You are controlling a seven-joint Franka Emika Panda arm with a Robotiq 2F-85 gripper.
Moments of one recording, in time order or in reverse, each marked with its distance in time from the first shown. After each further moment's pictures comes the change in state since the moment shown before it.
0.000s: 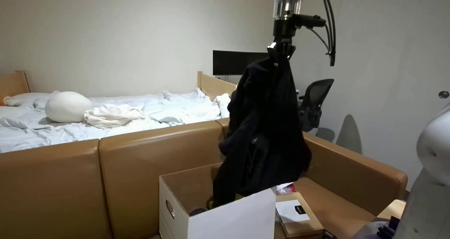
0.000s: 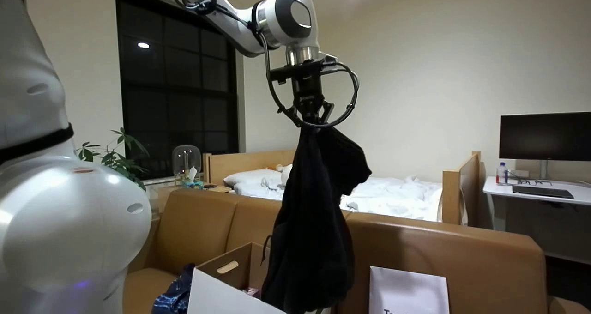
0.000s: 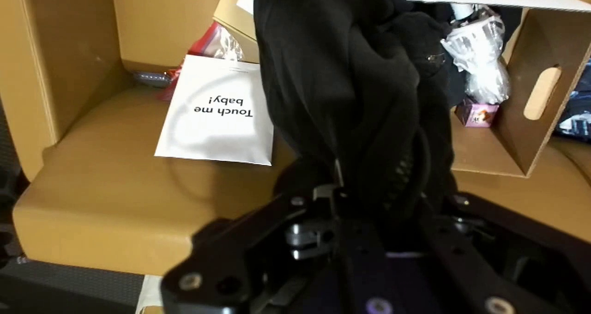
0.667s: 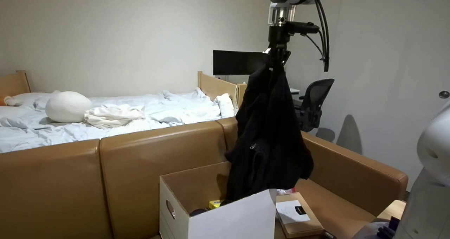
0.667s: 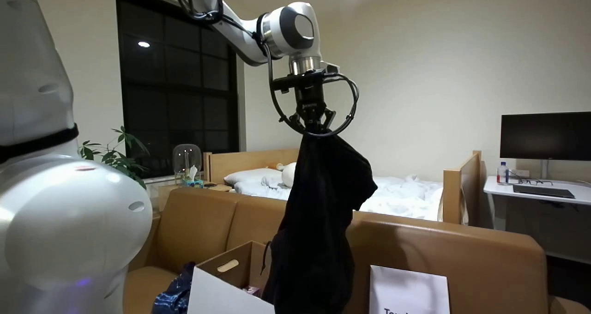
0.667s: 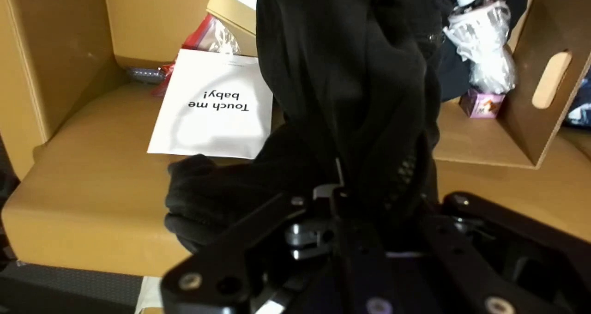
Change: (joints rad) arm 0.009 0.057 0.000 0.005 0.004 0.060 0.037
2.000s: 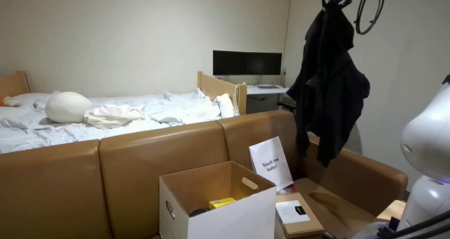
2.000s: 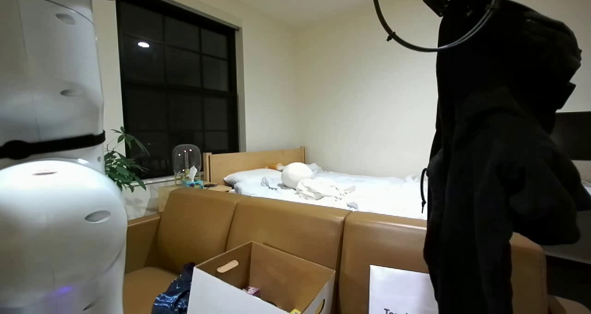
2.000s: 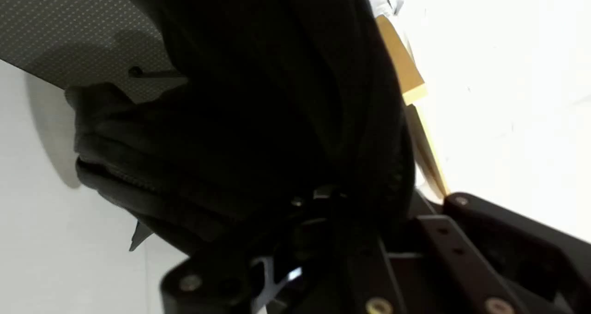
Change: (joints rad) arm -0.229 0.222 -0.344 0.602 0.285 0.192 0.172
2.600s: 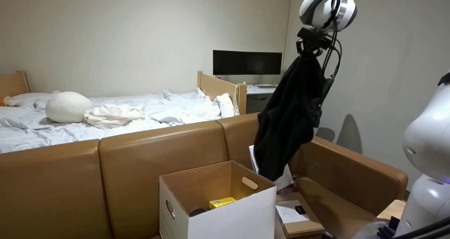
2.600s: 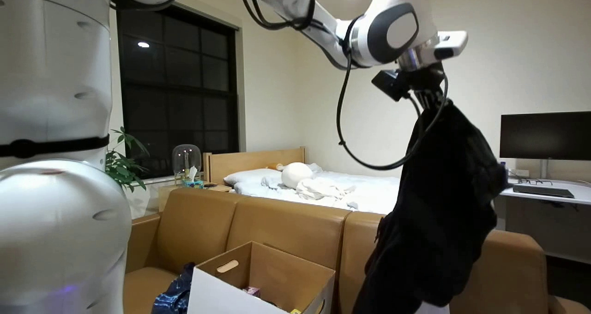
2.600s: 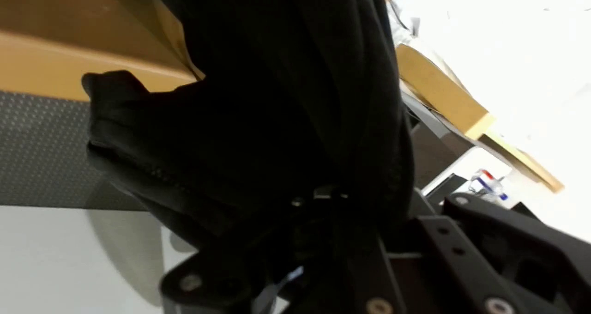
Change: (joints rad) arm 0.034 0.062 0.093 -0.435 -0.004 0.455 0.424
